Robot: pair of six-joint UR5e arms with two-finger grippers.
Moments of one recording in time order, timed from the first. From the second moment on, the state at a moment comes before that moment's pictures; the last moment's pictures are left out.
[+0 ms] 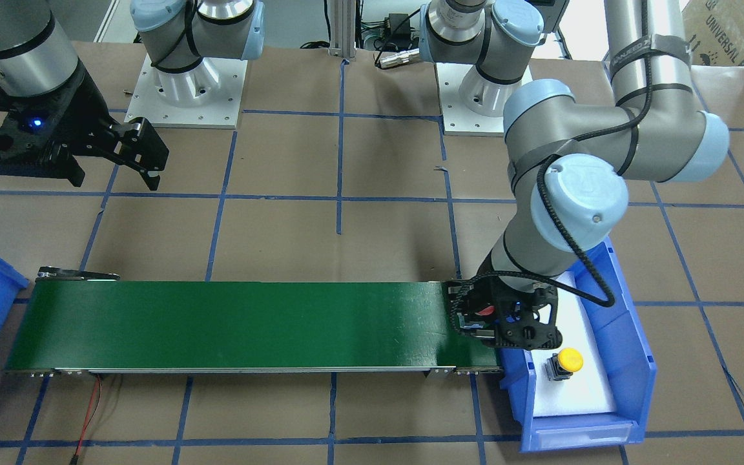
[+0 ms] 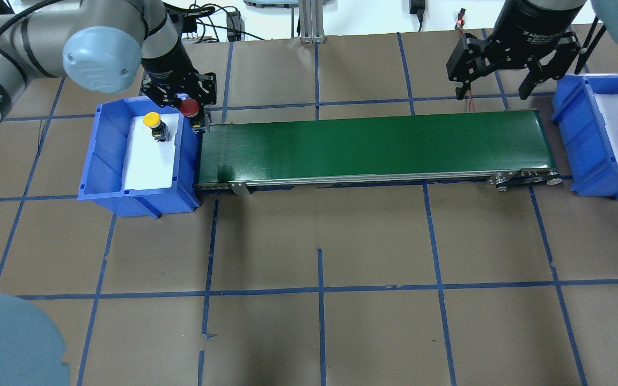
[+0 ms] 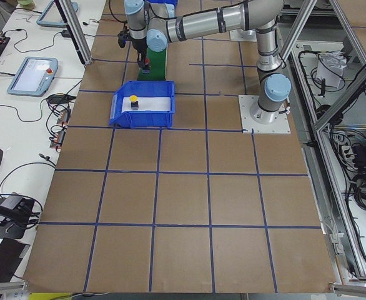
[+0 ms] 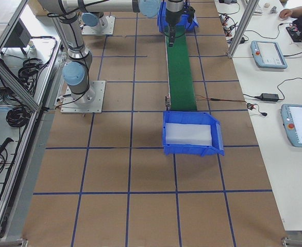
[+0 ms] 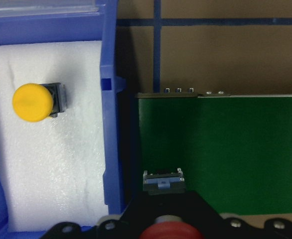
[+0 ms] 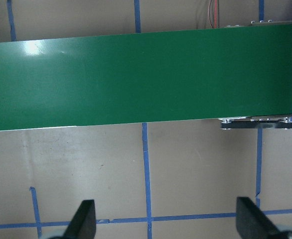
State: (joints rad) left arm -1.62 -2.00 -1.45 -1.27 1.54 -0.01; right arm 1.52 -1.50 1.46 -1.54 -1.57 -0.01
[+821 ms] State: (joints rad) left arm -1.67 -2.06 -1.47 -1.24 1.54 -0.01; right arm 1.52 -1.50 1.46 -1.54 -1.57 -0.03
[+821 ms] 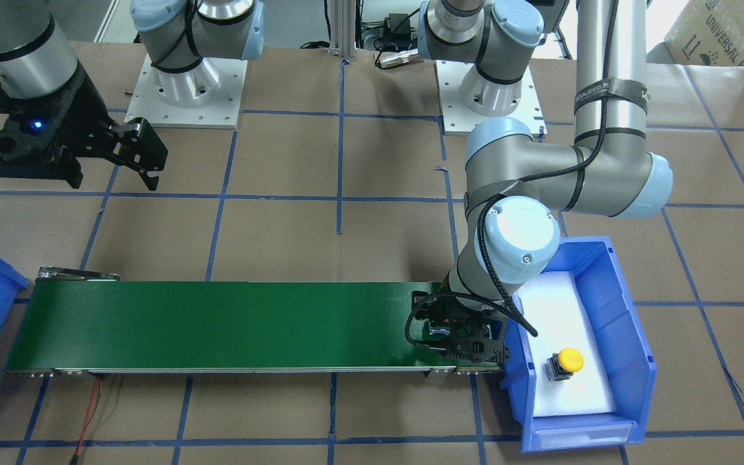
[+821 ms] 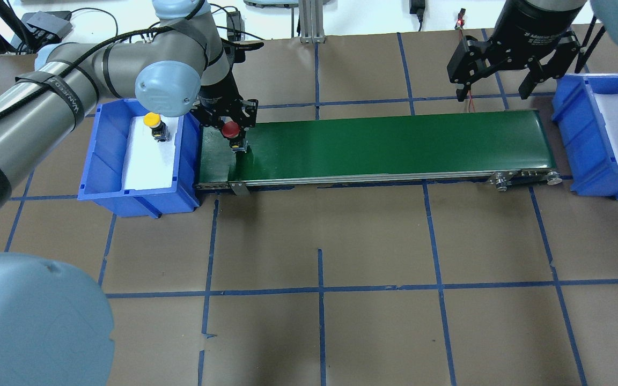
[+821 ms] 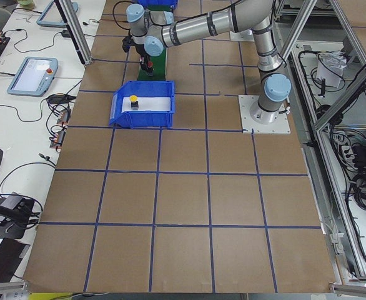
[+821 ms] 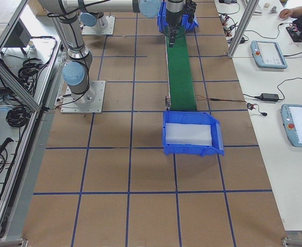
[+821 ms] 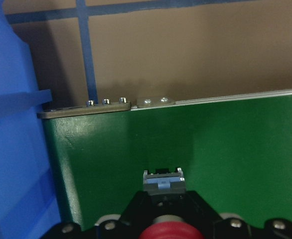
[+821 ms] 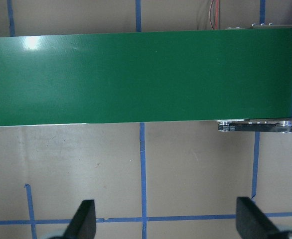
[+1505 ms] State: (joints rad) left arm -1.66 -2.03 -1.41 -1.26 1.54 -0.02; right arm 1.52 -1.50 1.46 -1.54 -1.58 -0.03
